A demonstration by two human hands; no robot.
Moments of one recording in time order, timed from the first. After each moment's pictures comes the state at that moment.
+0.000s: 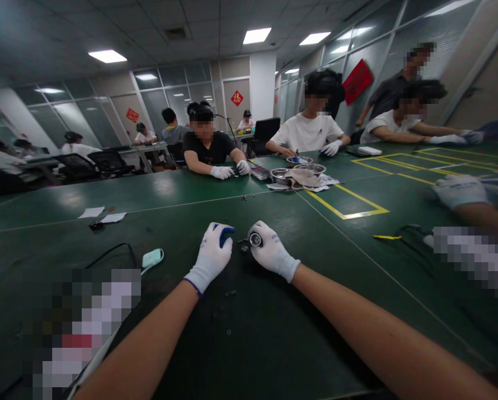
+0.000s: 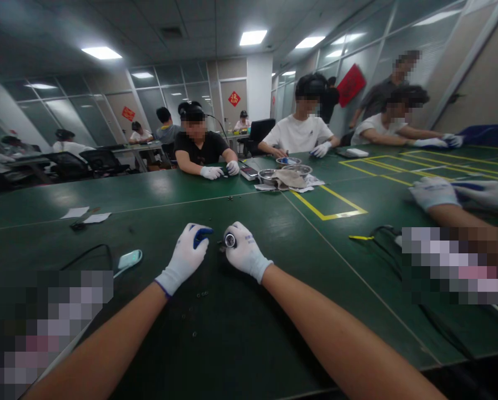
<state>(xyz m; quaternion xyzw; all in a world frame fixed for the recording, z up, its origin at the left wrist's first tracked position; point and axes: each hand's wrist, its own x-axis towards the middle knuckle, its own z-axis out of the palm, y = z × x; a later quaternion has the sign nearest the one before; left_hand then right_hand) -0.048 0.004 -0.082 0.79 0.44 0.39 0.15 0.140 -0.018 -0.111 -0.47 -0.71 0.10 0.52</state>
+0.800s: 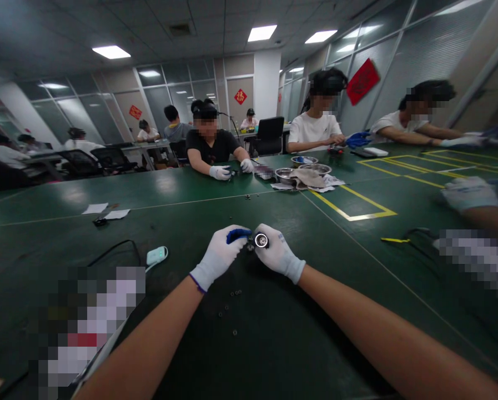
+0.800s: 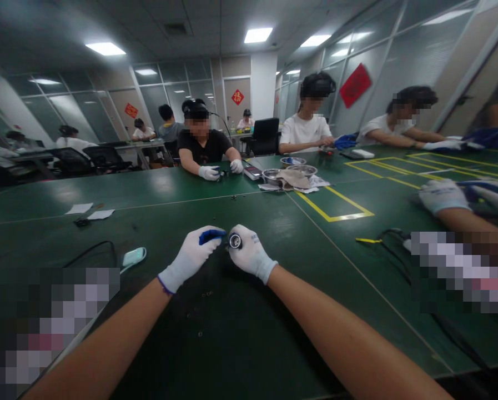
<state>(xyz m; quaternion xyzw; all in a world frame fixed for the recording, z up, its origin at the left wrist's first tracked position) -0.038 -0.001 -0.067 0.75 0.37 0.39 0.38 0.142 -0.025 -0.104 -0.46 -0.71 0.15 0.51</state>
